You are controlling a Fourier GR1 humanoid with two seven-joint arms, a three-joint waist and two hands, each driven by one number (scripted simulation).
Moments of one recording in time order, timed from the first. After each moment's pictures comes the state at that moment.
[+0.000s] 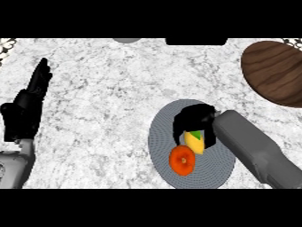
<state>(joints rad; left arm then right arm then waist) -0.22 0.33 -0.06 -1.58 -0.05 0.22 0.15 -0.81 -0.27 0.84 -0.61 0.79 0.20 -0.93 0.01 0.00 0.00</state>
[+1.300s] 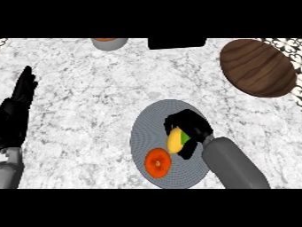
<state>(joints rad) -0.14 0.34 0.01 -1.61 -0.07 0.22 0.19 -0.51 -0.11 0.47 -0.83 0.64 -0.01 -0.33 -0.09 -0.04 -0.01</state>
